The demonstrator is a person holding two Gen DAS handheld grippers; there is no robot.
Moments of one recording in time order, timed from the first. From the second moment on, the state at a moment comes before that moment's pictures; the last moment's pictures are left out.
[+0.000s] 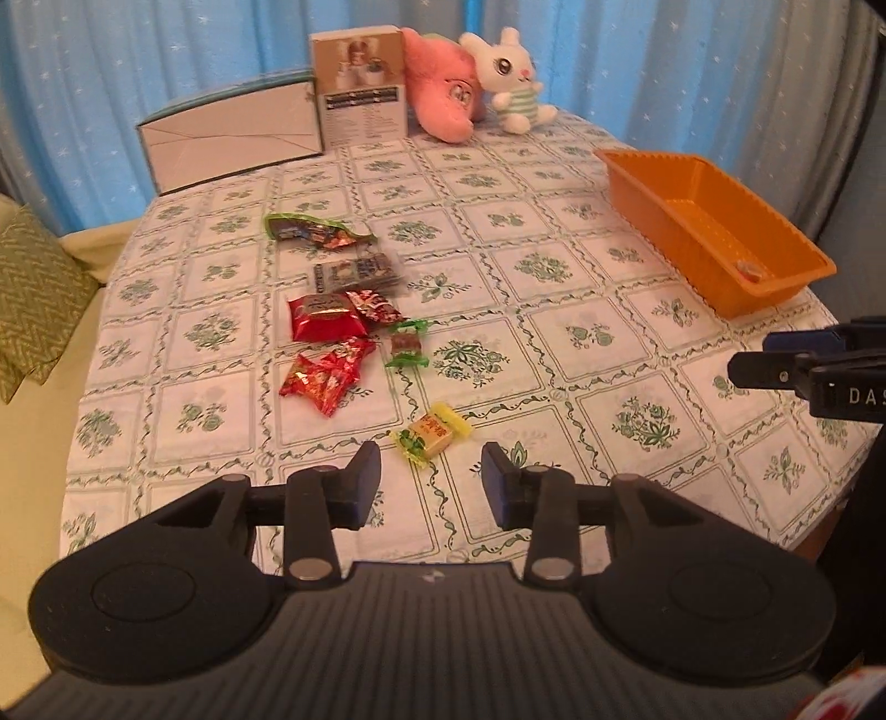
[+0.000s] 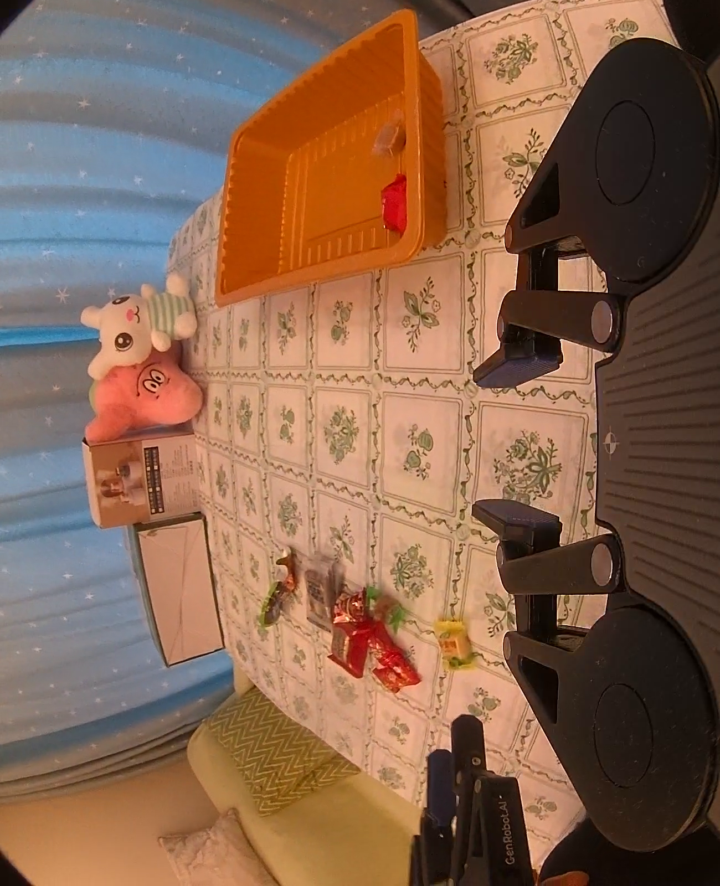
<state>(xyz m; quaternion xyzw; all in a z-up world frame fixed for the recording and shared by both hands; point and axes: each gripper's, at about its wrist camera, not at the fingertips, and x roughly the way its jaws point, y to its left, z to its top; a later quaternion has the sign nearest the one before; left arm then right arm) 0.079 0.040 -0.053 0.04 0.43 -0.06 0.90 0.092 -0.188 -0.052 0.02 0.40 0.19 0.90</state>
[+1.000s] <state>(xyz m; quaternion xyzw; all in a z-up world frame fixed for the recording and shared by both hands) 0.145 0.056 -0.107 0.09 0.47 -0.15 0.87 0.144 -0.137 -0.094 0.01 0.42 0.20 0.88</state>
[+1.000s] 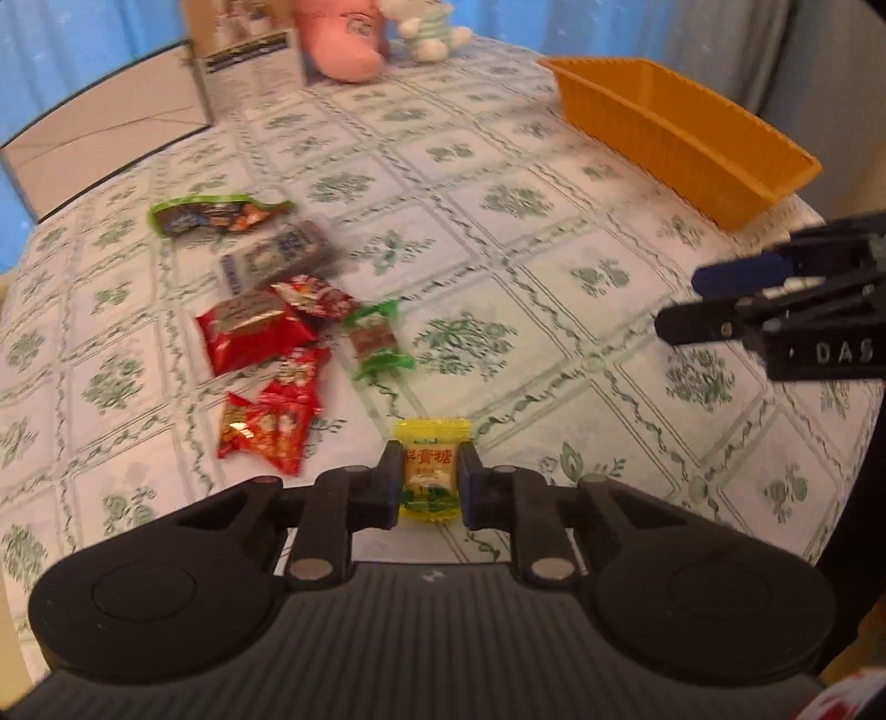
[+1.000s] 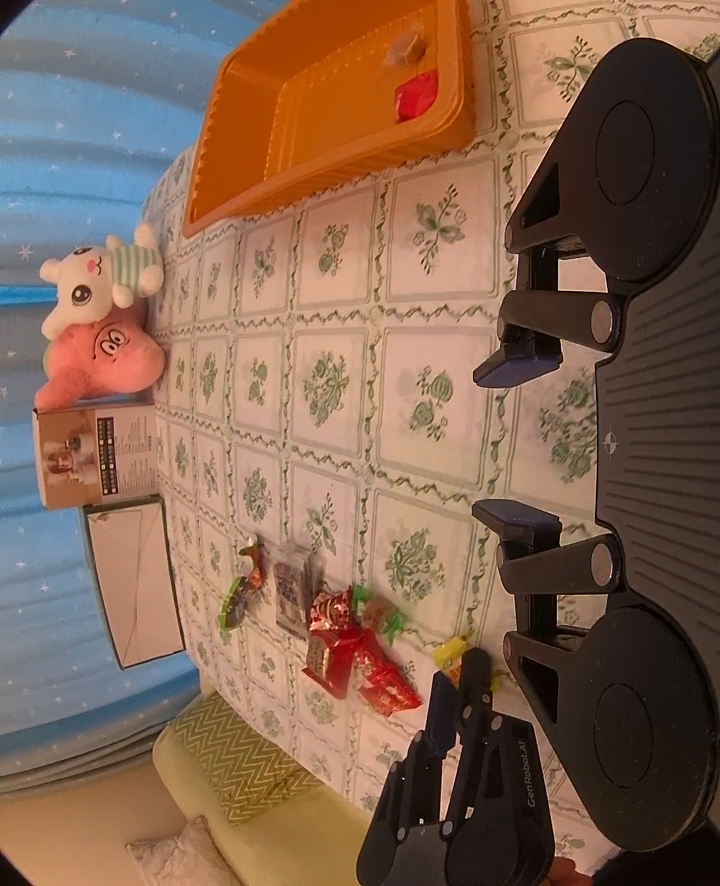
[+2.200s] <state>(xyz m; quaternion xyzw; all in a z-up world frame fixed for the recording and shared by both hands) 0.142 0.123 -0.067 -0.04 0.41 -0.01 0.91 0.184 -0.020 -0.118 -0.02 0.40 0.23 0.89</state>
